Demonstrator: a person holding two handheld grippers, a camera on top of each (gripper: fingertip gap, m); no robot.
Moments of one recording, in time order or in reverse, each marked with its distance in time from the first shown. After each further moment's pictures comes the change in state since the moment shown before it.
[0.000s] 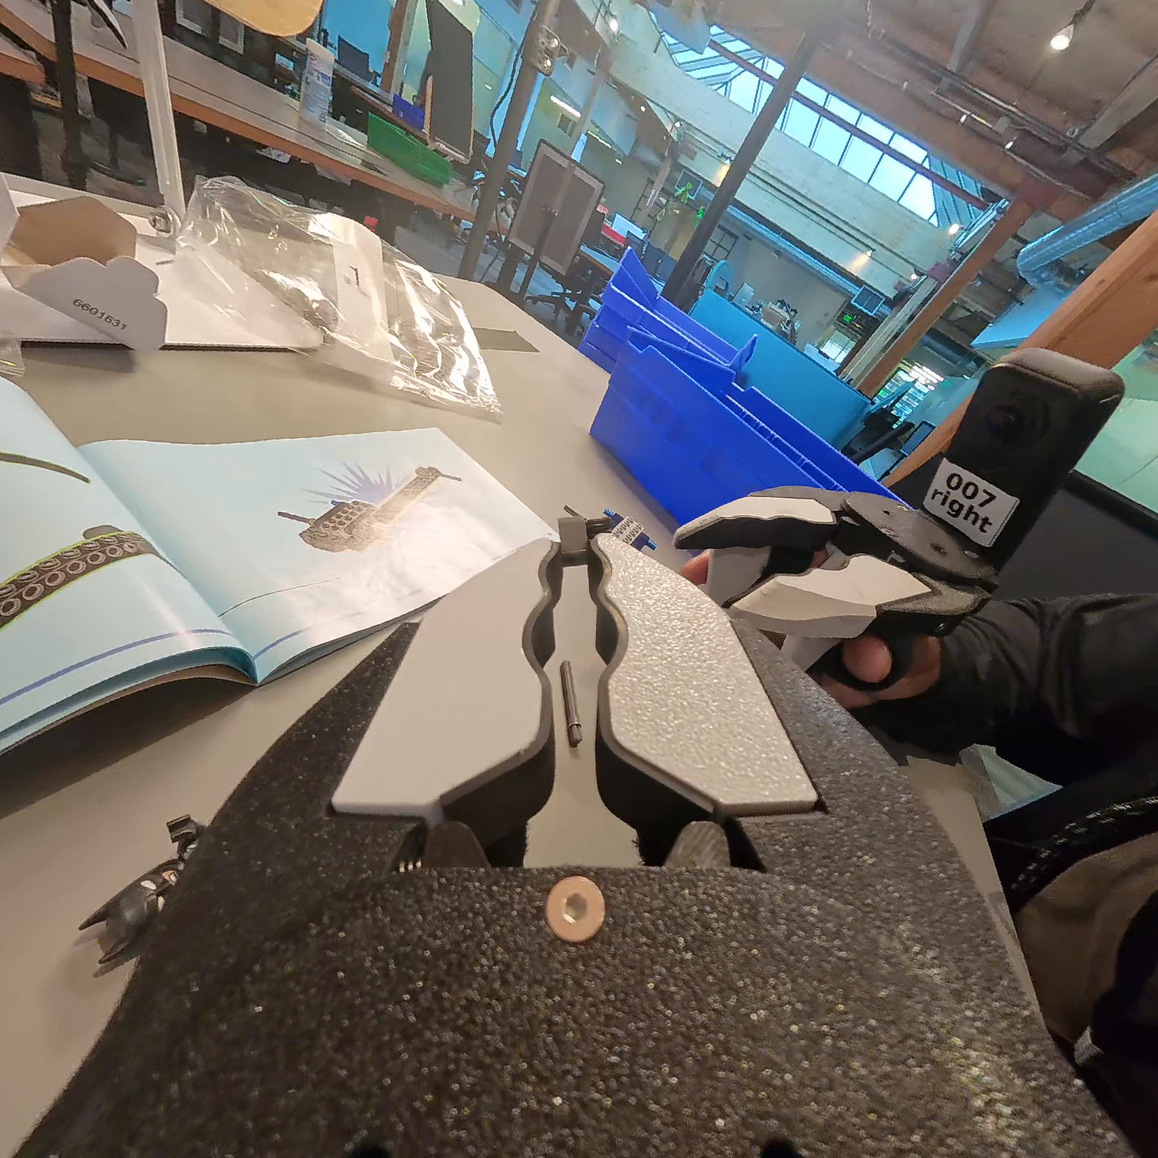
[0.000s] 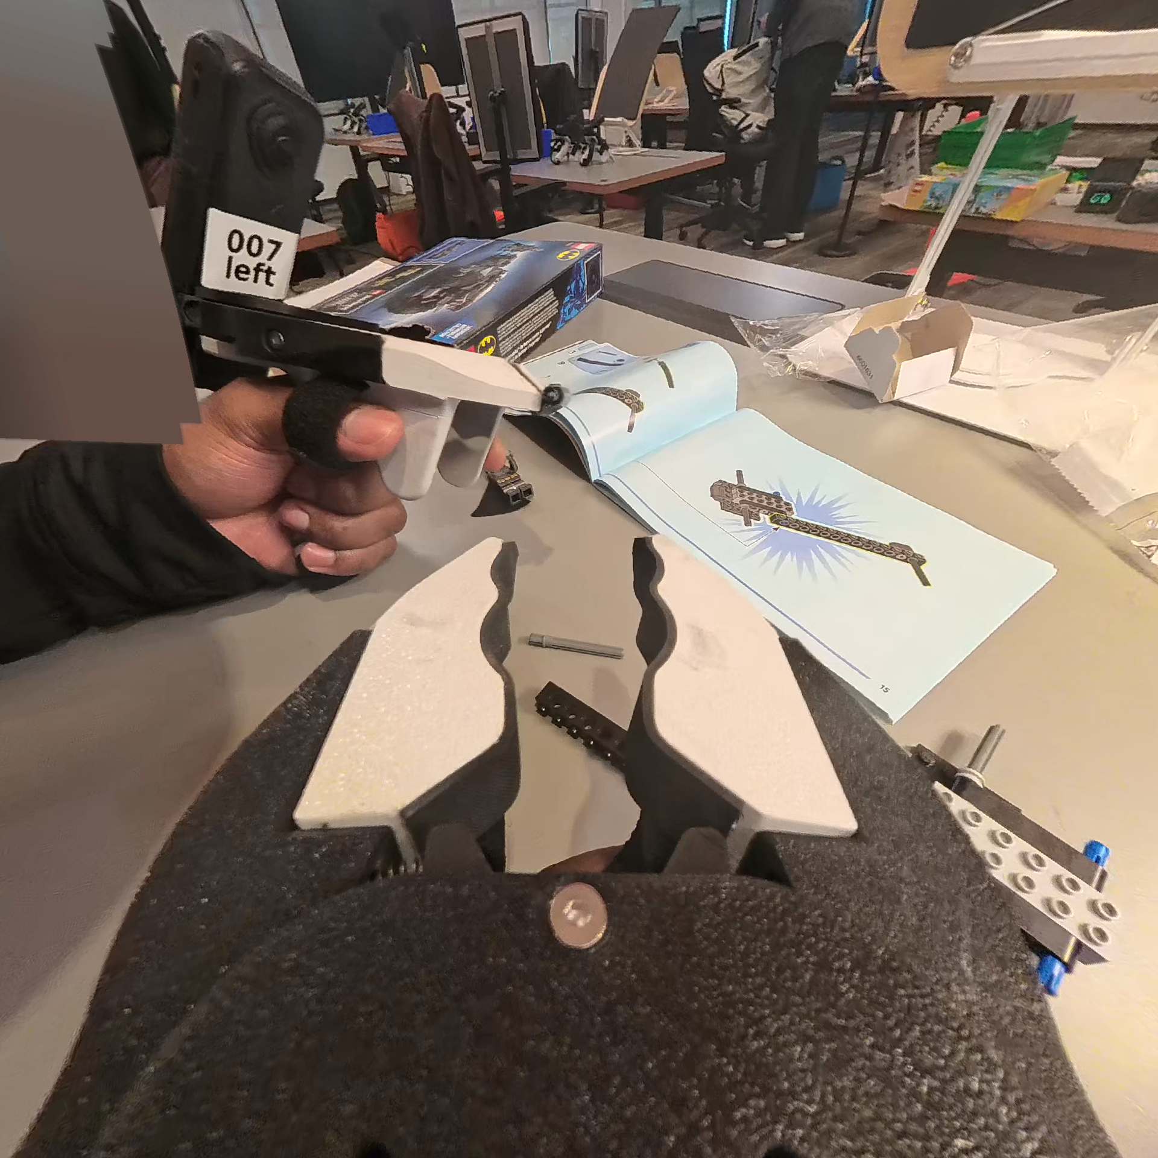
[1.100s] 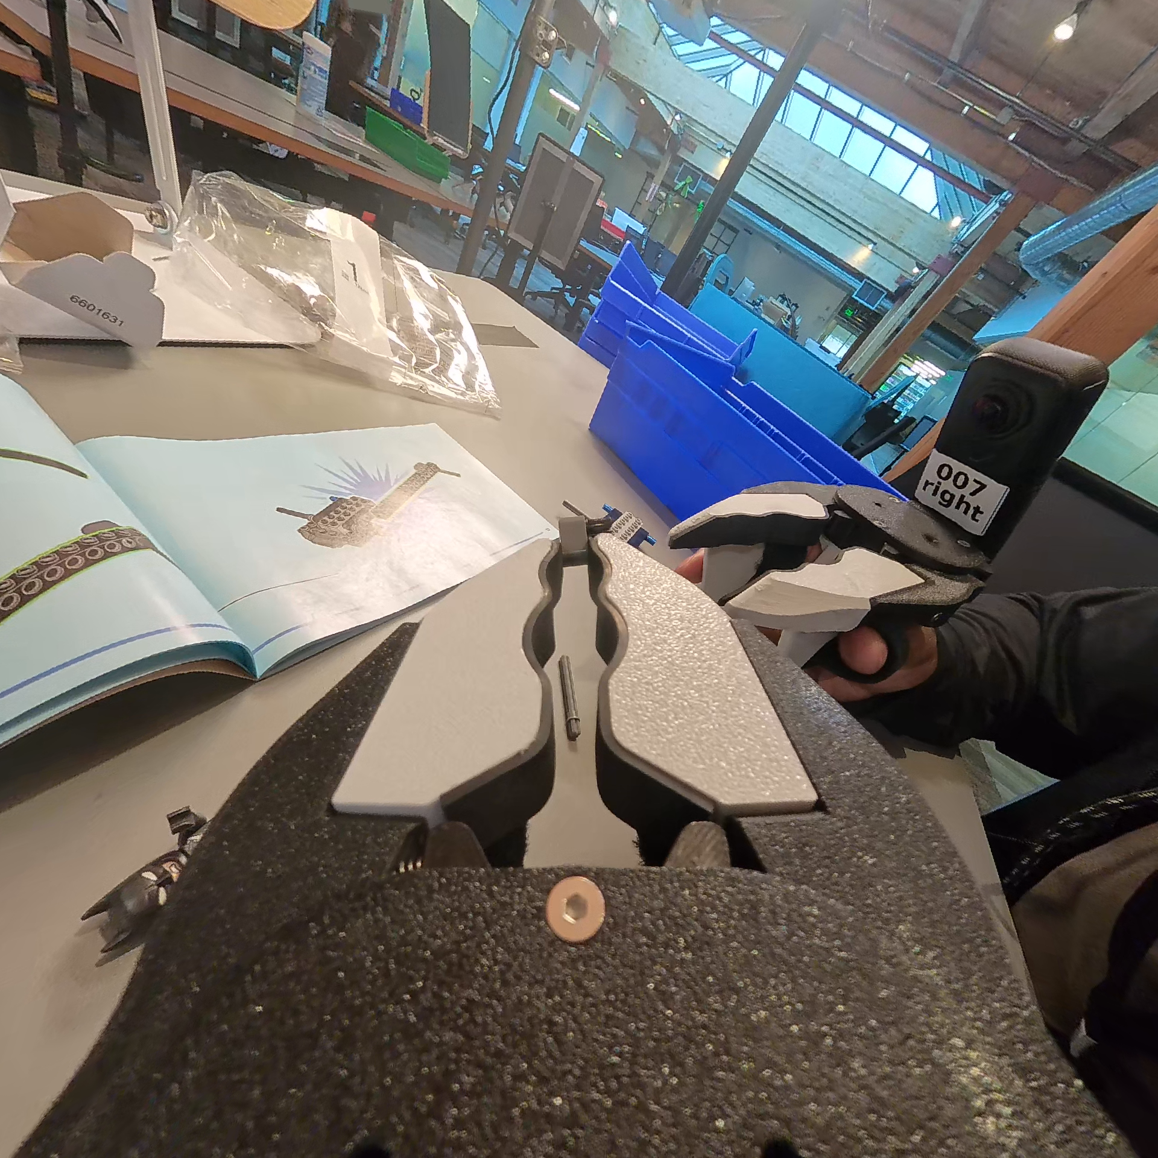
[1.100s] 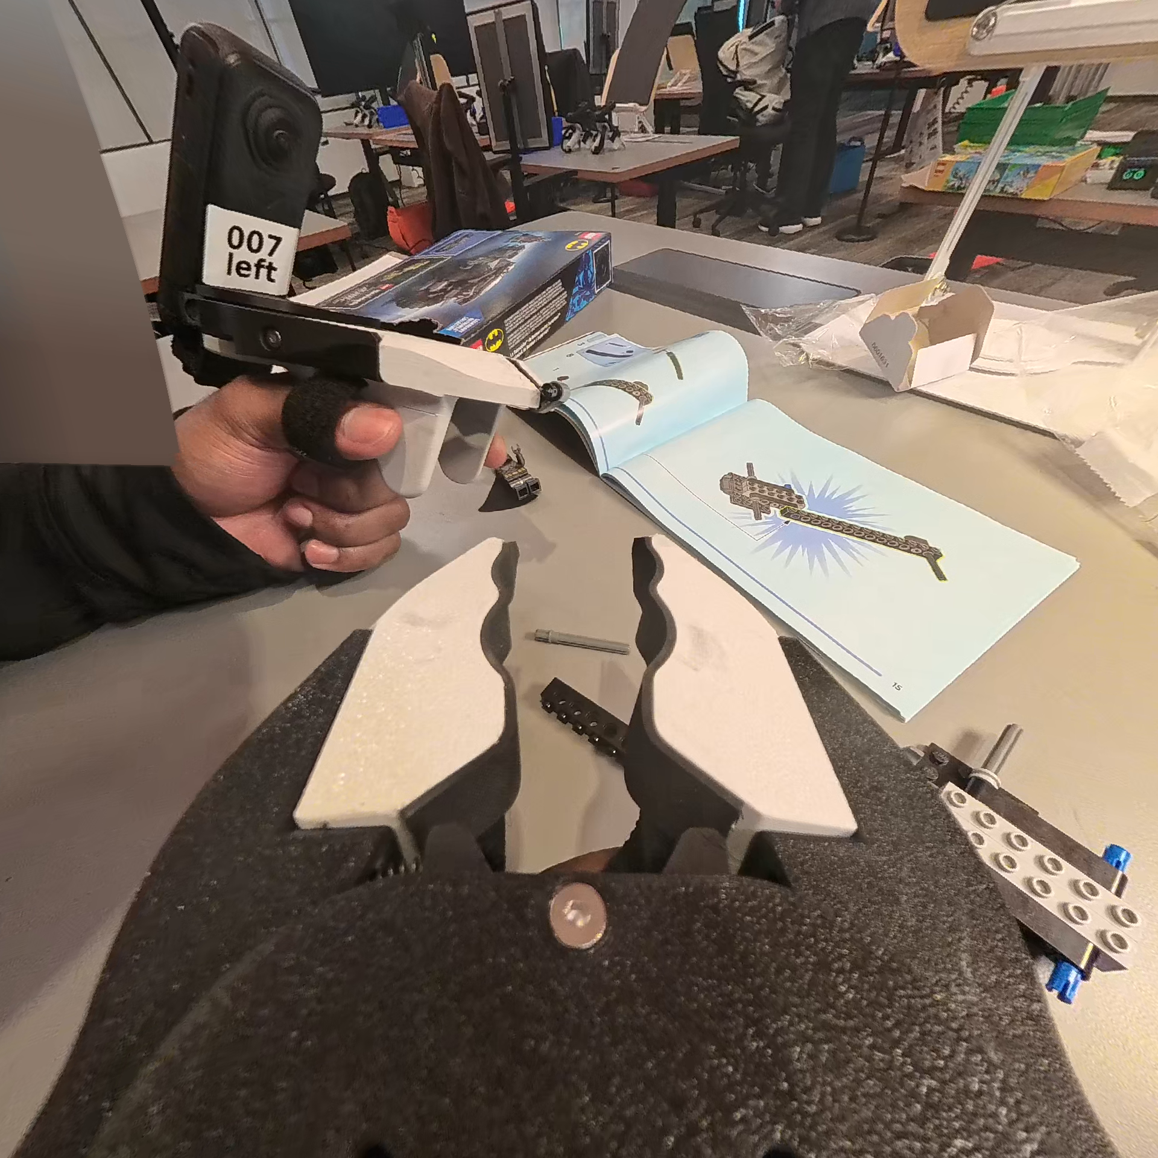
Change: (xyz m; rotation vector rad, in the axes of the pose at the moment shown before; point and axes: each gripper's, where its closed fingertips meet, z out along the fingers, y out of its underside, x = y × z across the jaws) left arm 0.001 0.001 -0.001 -0.007 0.000 0.004; right arm -0.001 0.002 0.001 -0.014 -0.021 0.019
